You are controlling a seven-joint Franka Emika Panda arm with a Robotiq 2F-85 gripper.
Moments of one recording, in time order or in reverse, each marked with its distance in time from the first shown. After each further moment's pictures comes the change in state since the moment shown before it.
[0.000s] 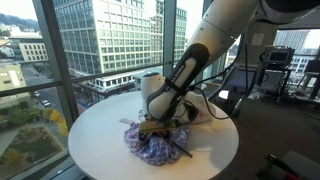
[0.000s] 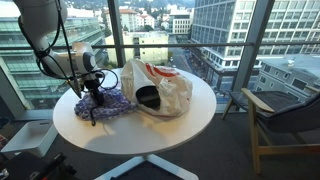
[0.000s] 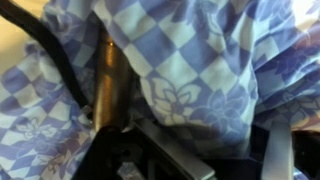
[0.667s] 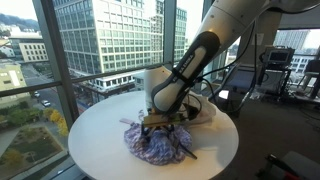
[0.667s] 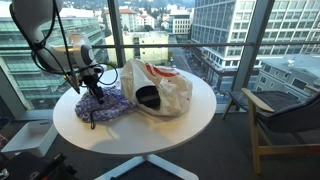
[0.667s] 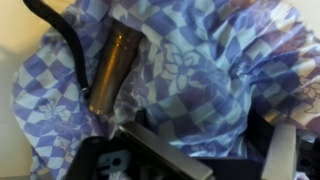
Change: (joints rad) arm -0.044 -0.091 0.035 -0.070 -0.053 -0.028 0.025
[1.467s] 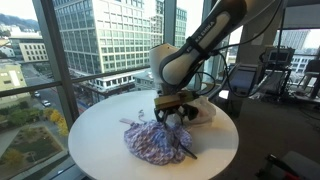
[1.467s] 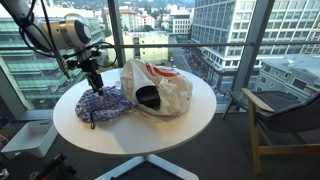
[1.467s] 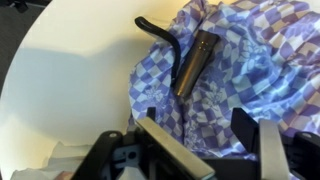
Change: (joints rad) arm -0.046 -0.231 0.018 -0.088 -0.030 -0.279 0.026
